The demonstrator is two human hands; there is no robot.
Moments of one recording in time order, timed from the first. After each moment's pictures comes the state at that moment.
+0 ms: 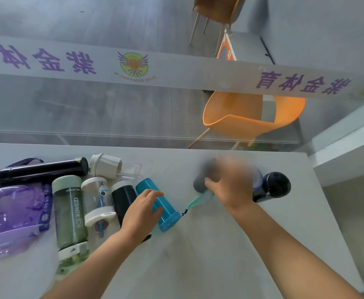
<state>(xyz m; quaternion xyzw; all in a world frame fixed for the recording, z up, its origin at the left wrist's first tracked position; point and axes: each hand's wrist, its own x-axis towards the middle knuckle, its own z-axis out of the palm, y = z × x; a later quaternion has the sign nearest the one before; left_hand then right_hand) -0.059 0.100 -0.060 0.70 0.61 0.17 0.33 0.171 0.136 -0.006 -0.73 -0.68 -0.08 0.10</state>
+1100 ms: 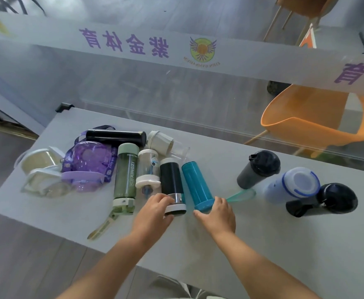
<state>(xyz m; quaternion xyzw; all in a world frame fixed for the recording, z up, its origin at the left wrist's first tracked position) -0.097 0.008 -0.046 0.67 0.70 0.10 0.24 0.078 0.051 -0.097 -0.73 -0.63 0.27 0.03</state>
